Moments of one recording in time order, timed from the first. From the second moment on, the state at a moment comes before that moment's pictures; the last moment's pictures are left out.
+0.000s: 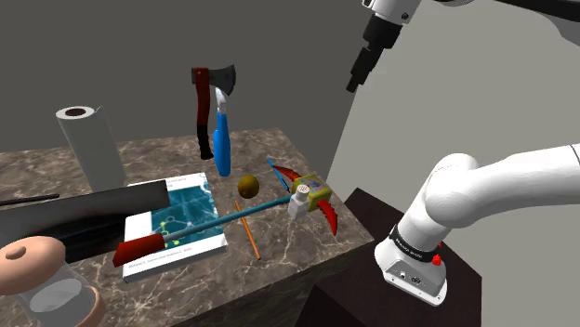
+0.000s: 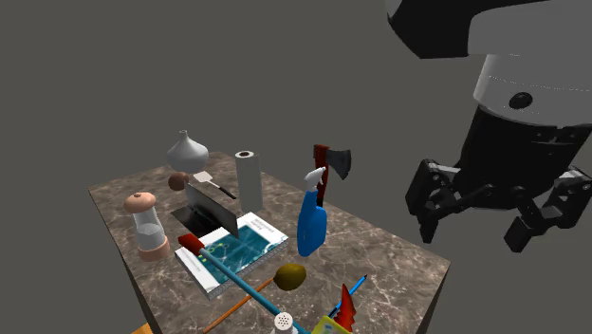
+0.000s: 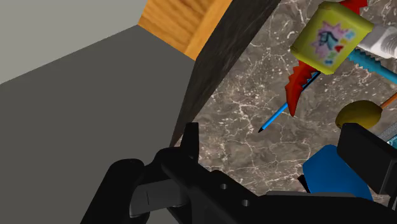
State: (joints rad) arm 0.00 -0.83 -0.01 -2.31 0.00 1.63 -0.15
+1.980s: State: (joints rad) arm 0.25 0.14 0.02 -1.46 0.11 1.81 -0.76
